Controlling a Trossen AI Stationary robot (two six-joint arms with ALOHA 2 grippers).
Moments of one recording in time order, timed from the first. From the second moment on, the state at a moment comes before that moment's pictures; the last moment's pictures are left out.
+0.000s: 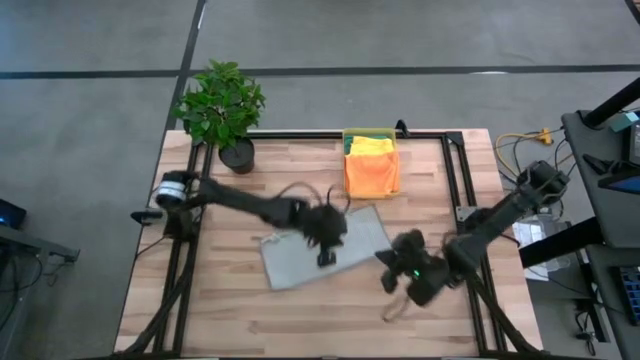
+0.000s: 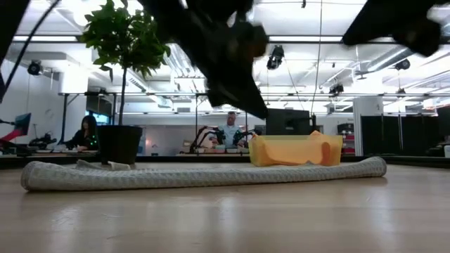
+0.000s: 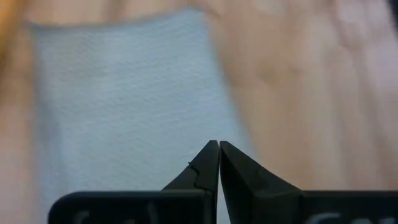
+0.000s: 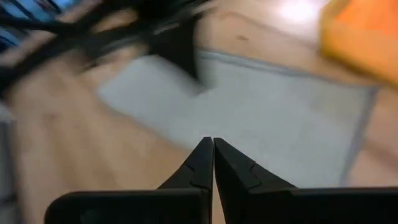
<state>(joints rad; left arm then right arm) -0.09 1.86 1.31 -0.25 0.08 -0.23 0.68 1.42 0.94 -0.55 0.79 1.26</state>
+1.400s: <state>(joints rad) -0.07 1.88 1.28 -0.69 -0.48 -0.48 0.78 1.80 1.34 -0.92 0.89 1.52</state>
